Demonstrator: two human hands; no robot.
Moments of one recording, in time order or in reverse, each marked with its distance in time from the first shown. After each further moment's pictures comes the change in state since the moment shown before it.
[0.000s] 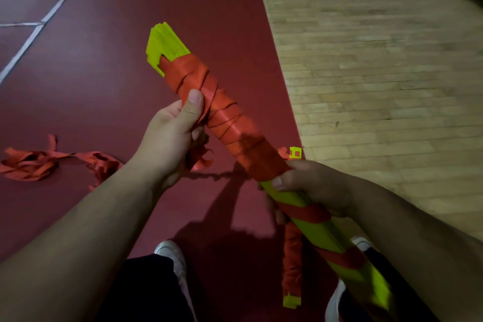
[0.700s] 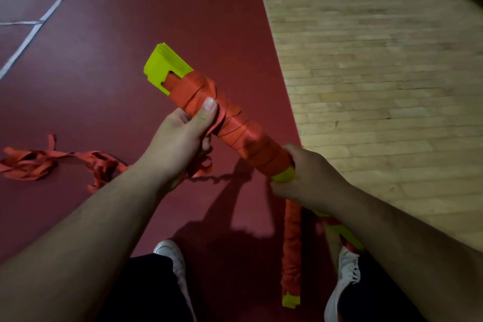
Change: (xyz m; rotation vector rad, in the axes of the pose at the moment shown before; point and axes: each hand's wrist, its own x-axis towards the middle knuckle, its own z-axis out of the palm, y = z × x) left_hand 0.001 -0.006 0.006 0.168 0.010 -0.067; right_hand 0.014 0.015 -0.006 -0.791 0.608 -0.097
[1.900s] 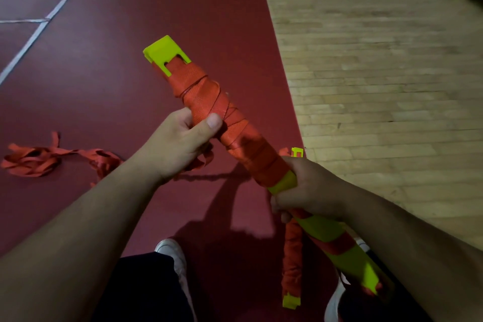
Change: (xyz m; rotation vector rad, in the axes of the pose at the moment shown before) left_hand 0.009 -0.008 -0.030 0.173 -0.234 0.202; right_hand -0.015 -0.023 -0.008 0.493 -0.389 0.054
